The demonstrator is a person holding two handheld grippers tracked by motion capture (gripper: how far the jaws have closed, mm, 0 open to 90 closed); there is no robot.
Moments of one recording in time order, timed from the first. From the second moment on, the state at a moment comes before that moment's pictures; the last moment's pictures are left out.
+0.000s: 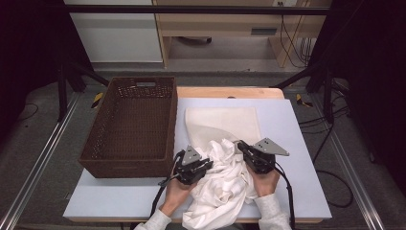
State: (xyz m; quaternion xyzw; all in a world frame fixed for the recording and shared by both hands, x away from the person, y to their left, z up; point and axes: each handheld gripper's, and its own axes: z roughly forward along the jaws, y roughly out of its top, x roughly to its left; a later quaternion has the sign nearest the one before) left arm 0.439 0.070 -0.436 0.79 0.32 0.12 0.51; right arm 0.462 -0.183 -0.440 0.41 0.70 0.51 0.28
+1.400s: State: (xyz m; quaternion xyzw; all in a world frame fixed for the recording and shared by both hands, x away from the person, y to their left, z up) left arm 0.470 0.060 -0.449 0.82 0.33 0.14 0.44; right arm 0.458 -0.181 -0.438 0.40 0.71 0.51 0.28
